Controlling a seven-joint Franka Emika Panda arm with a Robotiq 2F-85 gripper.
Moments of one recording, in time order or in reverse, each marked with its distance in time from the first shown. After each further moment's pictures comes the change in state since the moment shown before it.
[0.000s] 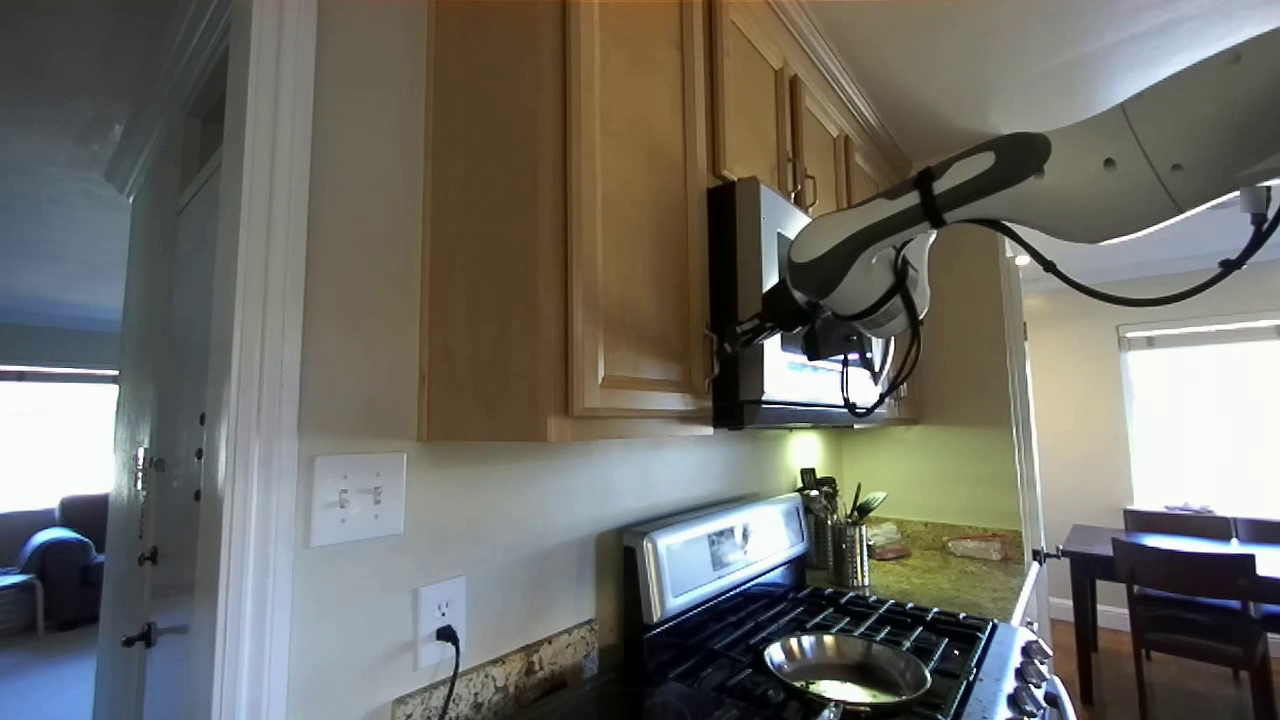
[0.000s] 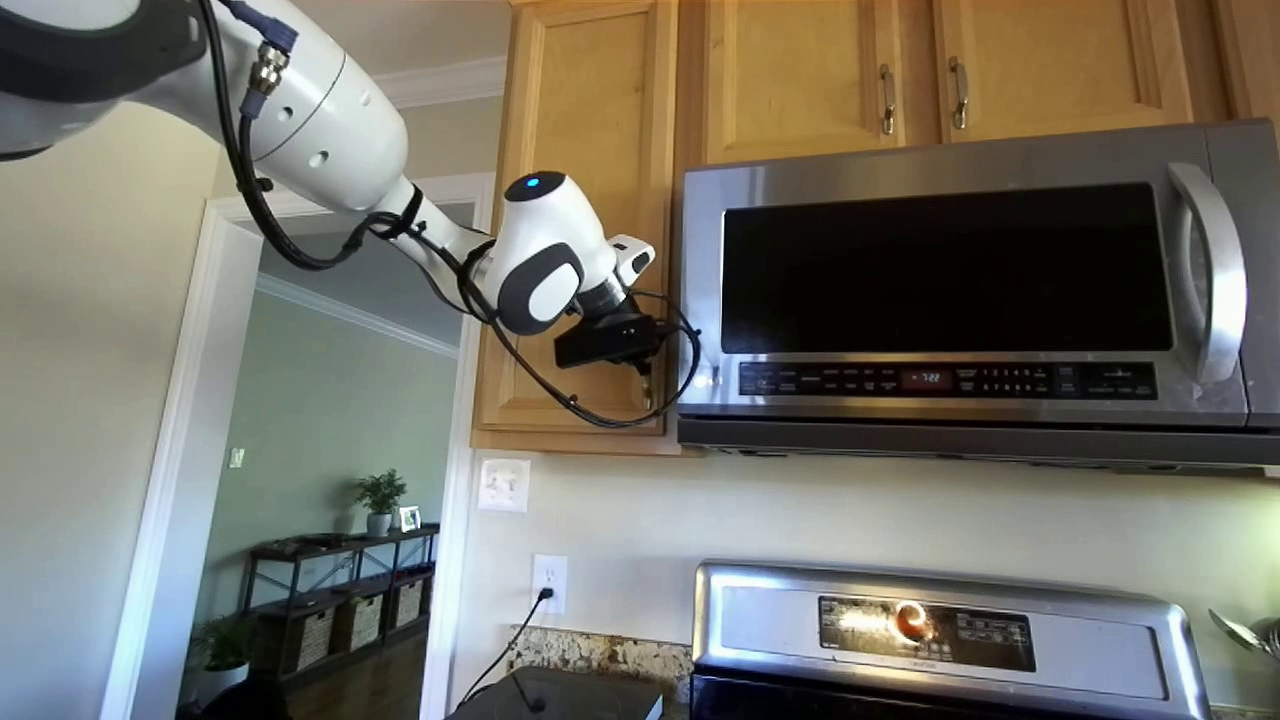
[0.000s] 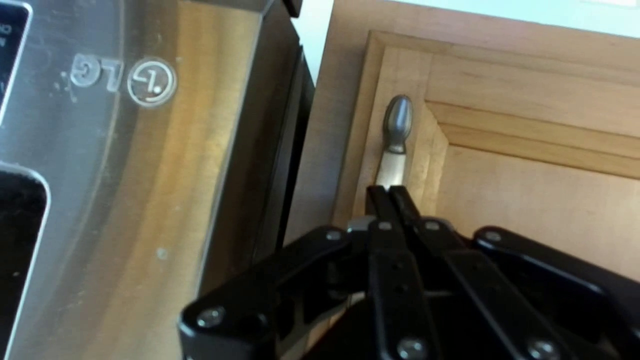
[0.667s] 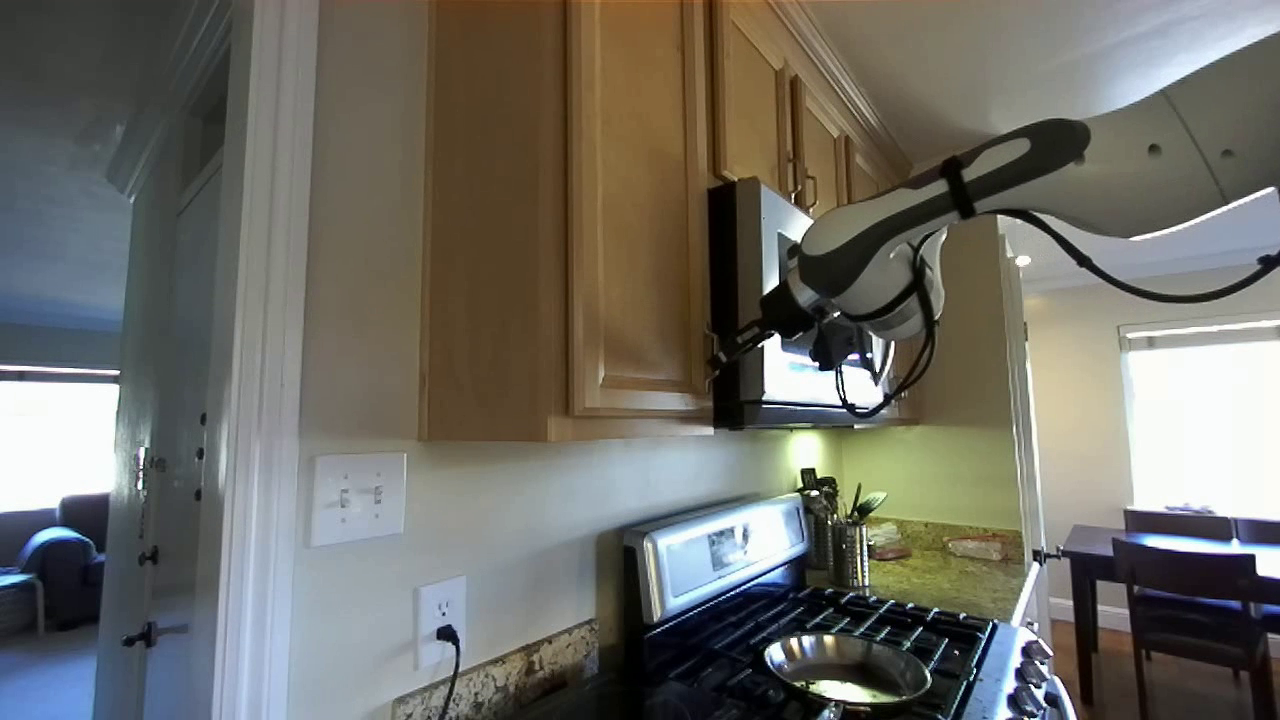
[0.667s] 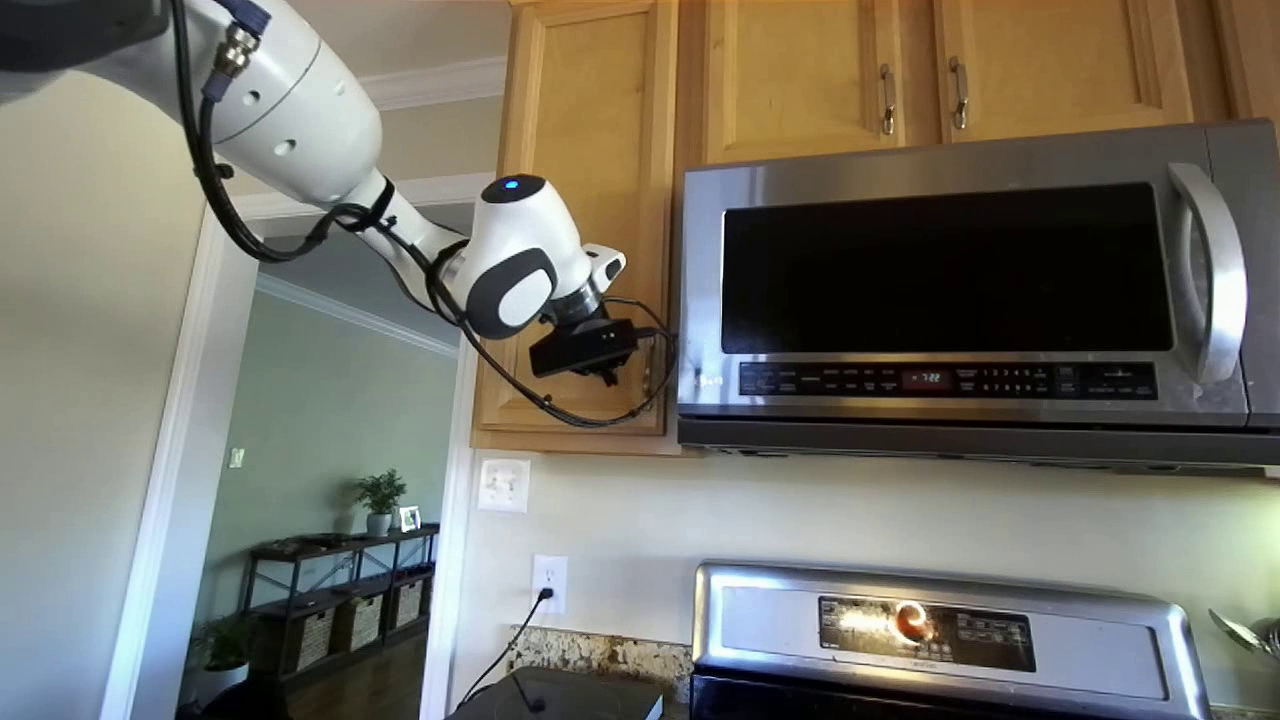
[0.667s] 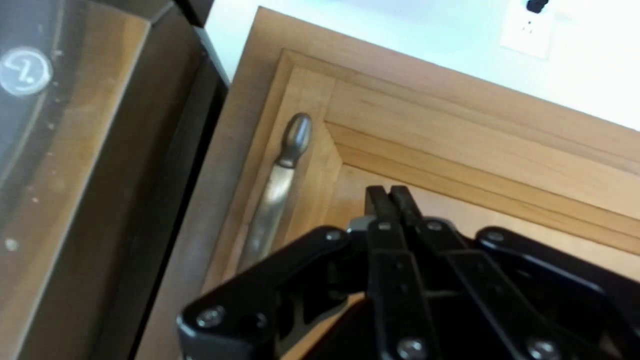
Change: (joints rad) arm 0.011 -0.092 0.057 -0.111 -0.001 -0.015 -0.149
